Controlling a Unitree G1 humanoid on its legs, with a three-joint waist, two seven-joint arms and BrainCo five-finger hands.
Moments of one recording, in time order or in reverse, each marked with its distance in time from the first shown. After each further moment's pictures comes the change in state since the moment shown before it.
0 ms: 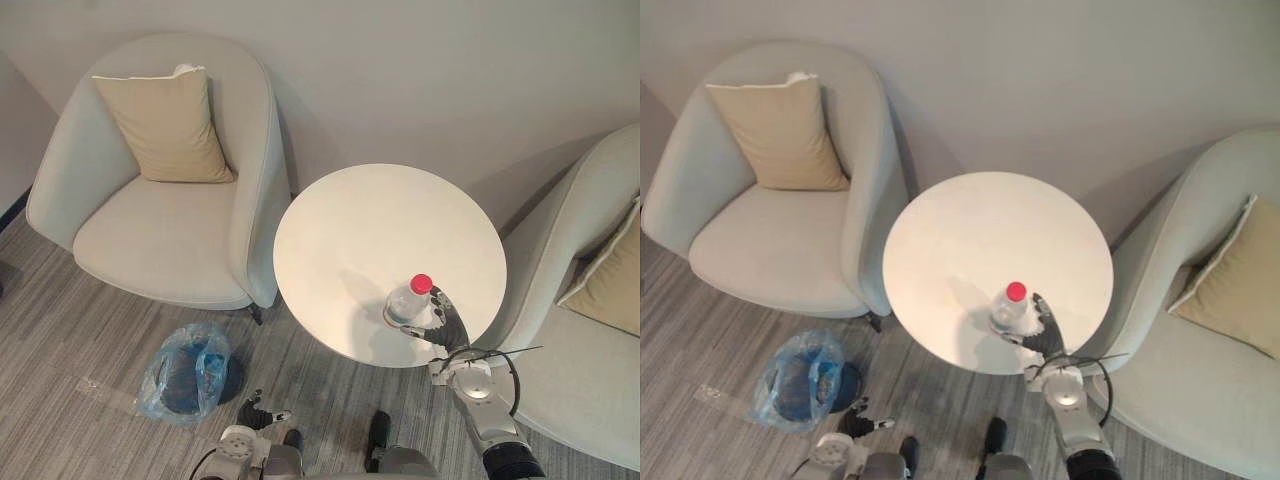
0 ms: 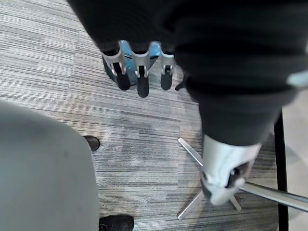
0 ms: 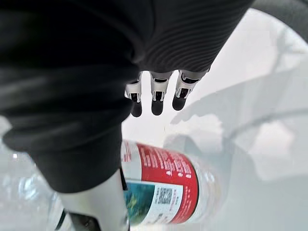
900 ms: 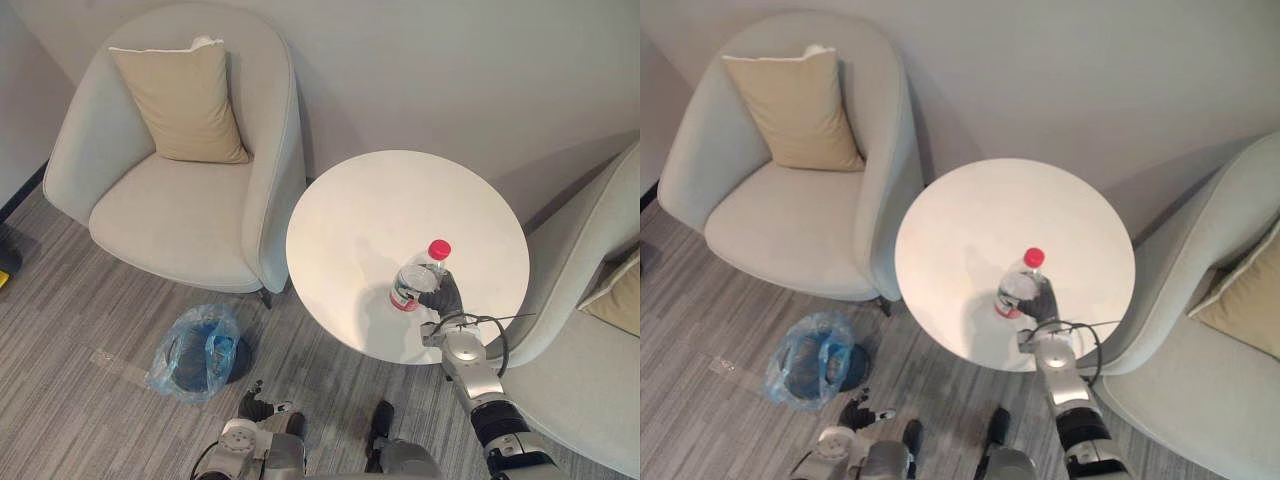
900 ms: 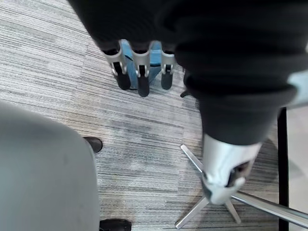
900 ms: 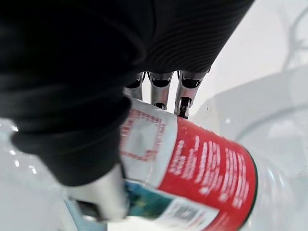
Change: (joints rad) left arm -0.012 -0.004 0.002 -0.020 -0.009 -0.020 0.019; right arm -0.194 0.000 0.013 0.083 0.056 0.002 -0.054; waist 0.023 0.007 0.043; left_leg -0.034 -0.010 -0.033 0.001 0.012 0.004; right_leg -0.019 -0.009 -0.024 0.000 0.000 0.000
